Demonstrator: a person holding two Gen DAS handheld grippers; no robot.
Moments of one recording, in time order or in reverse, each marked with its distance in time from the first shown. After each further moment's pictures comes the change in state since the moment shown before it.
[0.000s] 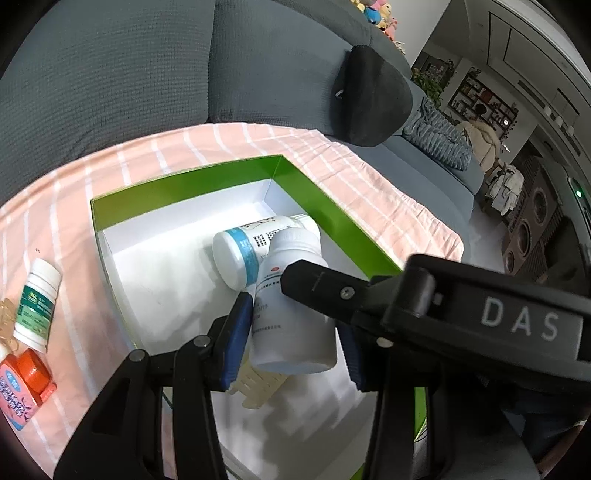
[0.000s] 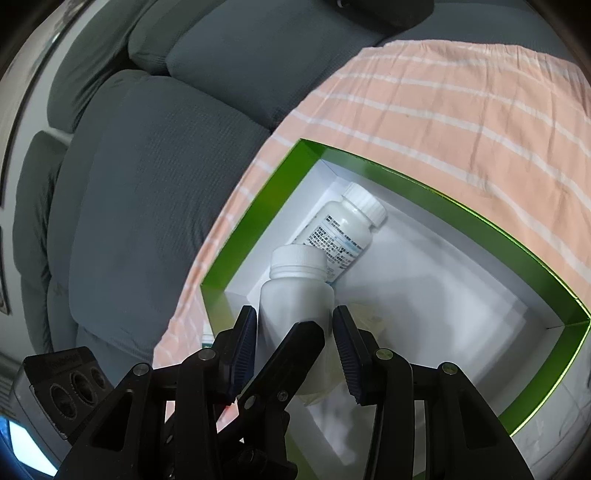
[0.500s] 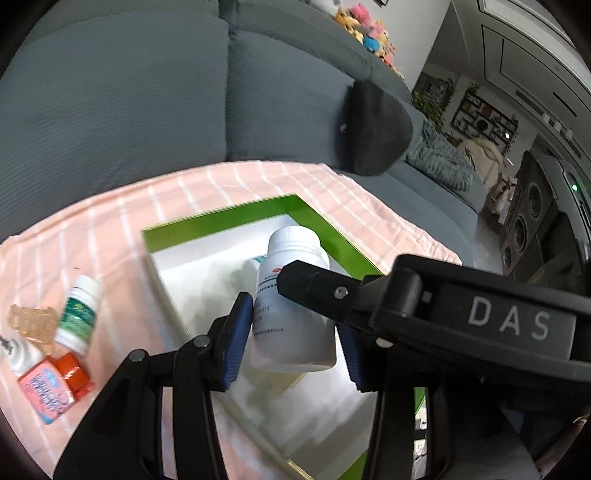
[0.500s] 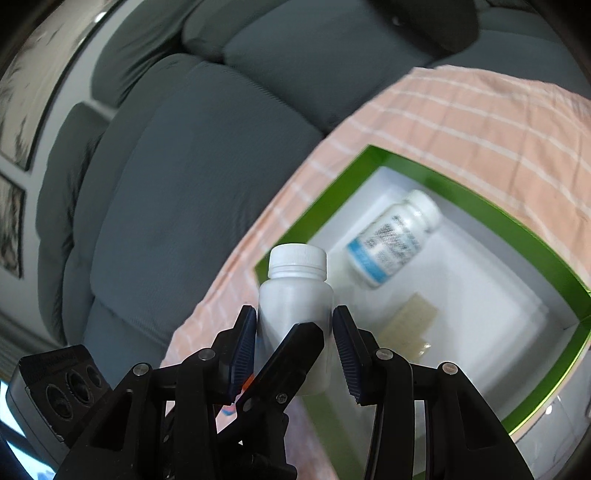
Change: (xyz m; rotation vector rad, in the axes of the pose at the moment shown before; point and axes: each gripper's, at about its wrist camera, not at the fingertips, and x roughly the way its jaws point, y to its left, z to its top) left arm -0.042 0.000 -0.002 0.030 -0.113 0.041; right arm -0.013 0.042 -0.016 -0.114 -0.034 0.069
